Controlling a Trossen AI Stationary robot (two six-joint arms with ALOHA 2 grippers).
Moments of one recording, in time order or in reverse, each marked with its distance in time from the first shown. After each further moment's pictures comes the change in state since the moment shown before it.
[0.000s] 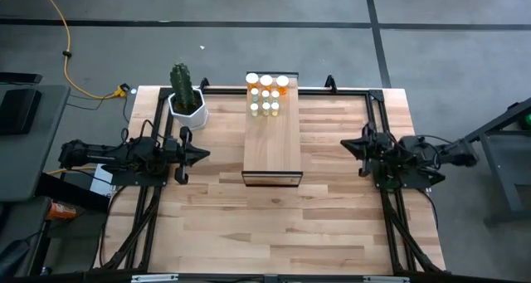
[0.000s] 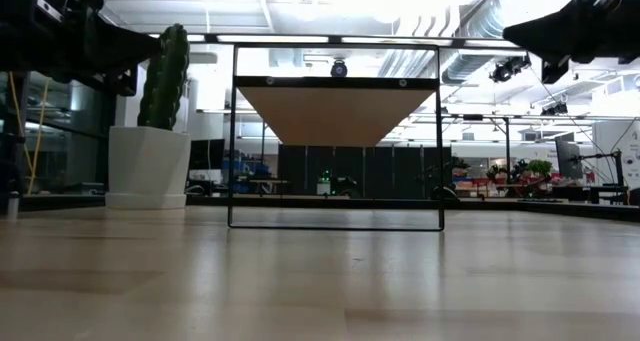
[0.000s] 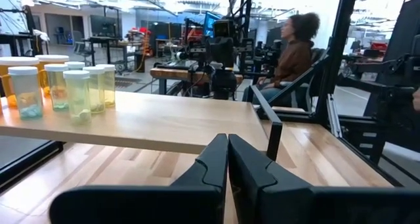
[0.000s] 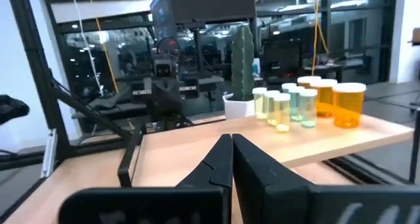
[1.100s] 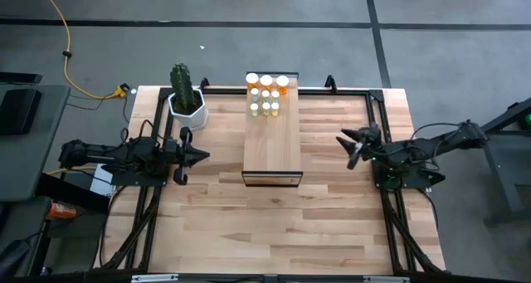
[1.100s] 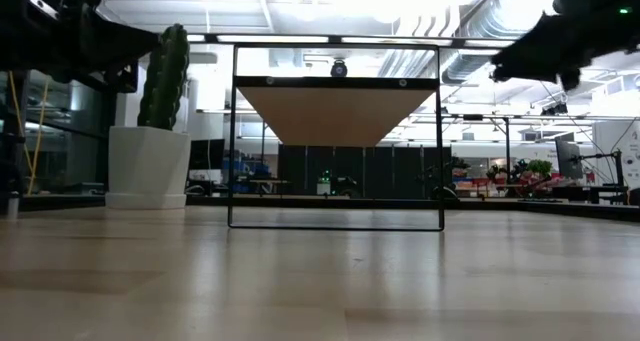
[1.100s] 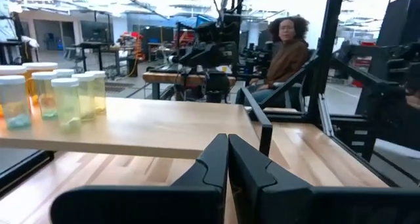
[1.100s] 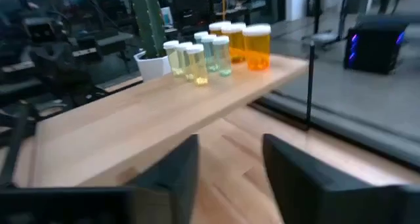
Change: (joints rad) left arm 0.000 -0.001 -0.001 0.012 0.034 0.018; right arm 0.153 0.376 0.162 -0.134 0.506 0.276
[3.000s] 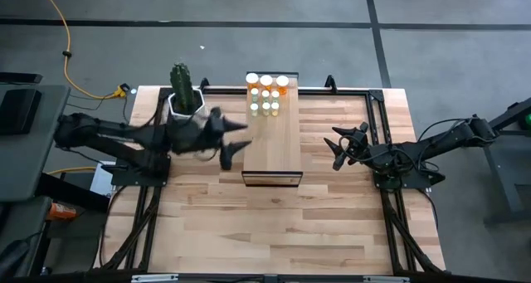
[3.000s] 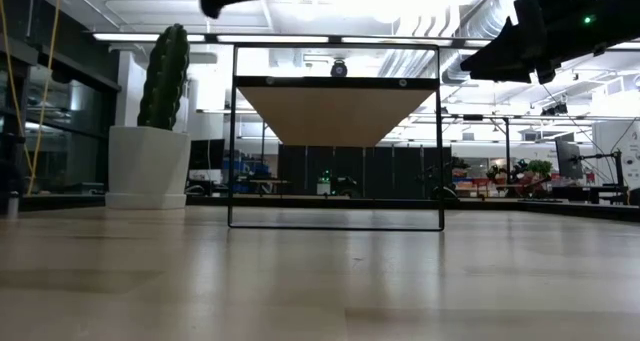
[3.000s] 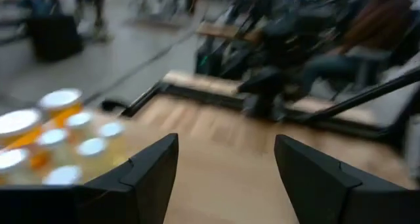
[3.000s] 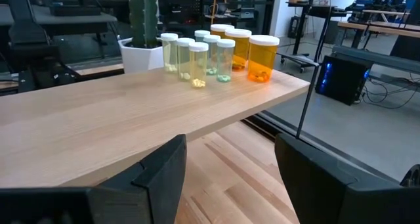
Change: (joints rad) left arm 0.022 1.020 0.863 -0.144 -0.246 -0.103; right arm -0.048 0.285 0.000 0.287 0.018 -0.178
